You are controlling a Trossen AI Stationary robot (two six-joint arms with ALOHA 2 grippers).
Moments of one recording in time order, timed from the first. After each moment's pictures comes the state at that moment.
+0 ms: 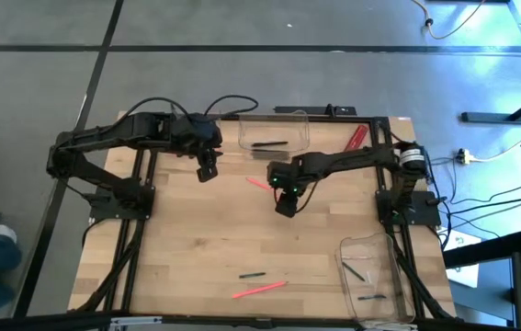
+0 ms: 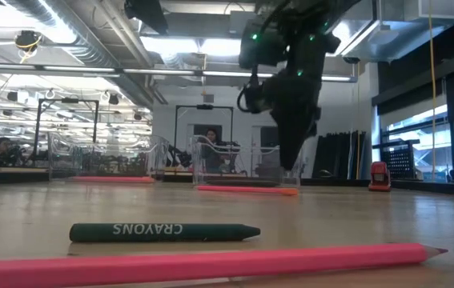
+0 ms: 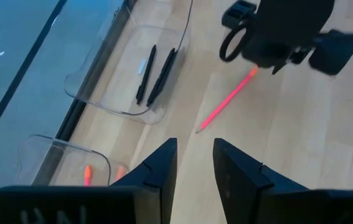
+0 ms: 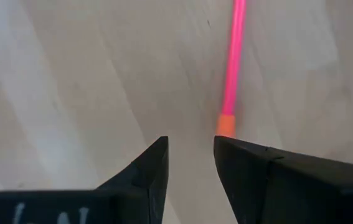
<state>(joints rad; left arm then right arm) 0.15 1.29 1.48 -1.09 -0.23 -0.11 -0.08 1.87 1.29 -0.75 -0.10 0.31</state>
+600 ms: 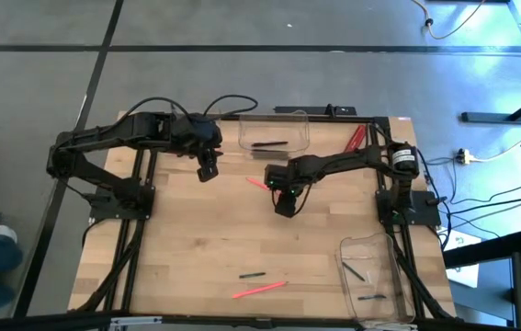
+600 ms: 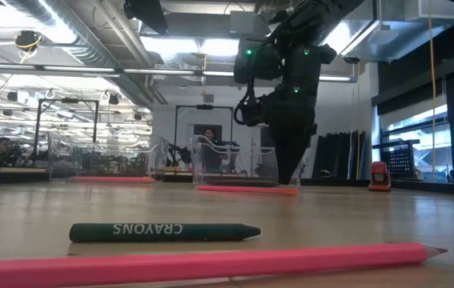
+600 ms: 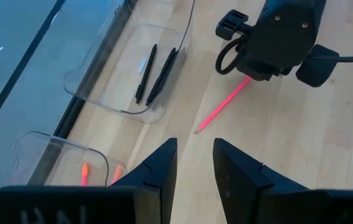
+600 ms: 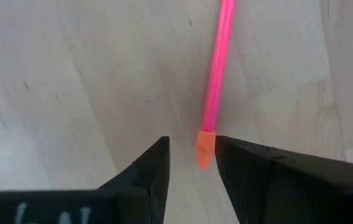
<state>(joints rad) 0.15 1.29 1.48 -1.09 -0.23 -0.13 -0.08 1.94 1.29 -0.73 -0.02 0.23</state>
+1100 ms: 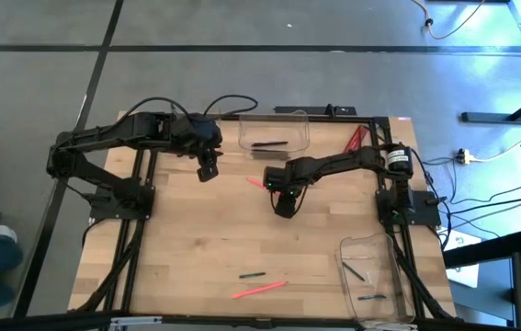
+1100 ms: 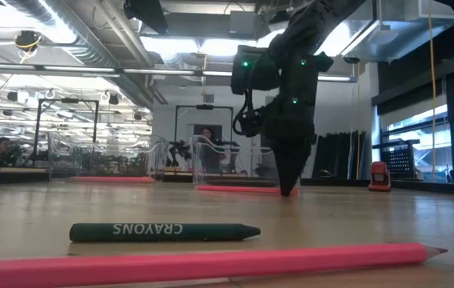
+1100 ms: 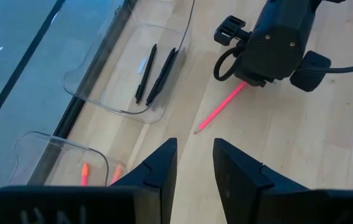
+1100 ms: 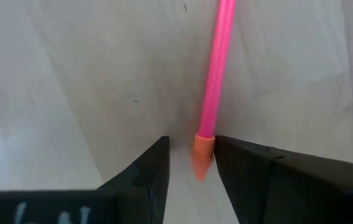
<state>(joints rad) 0.15 1.29 1.48 -1.09 -0.23 -0.13 -0.08 2.00 1.30 -0.72 -0.01 0.22</state>
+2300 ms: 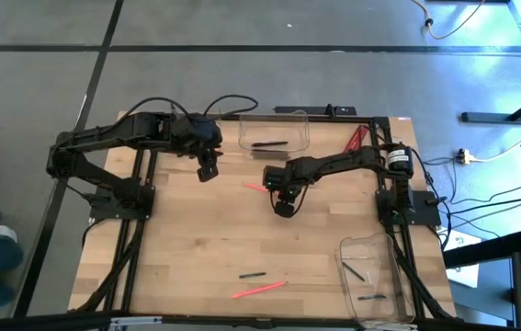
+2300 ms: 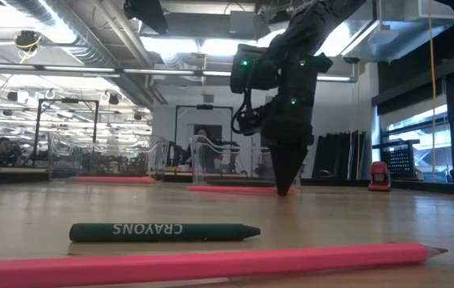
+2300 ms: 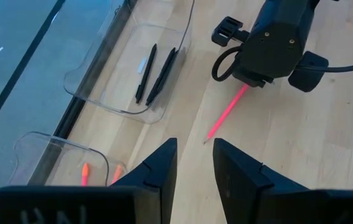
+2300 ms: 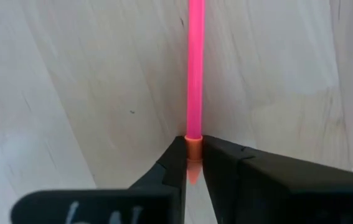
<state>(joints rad) 0.15 1.29 1.48 -1.09 -0.23 -0.13 -0.08 2.01 1.29 -0.68 0.00 0.20</state>
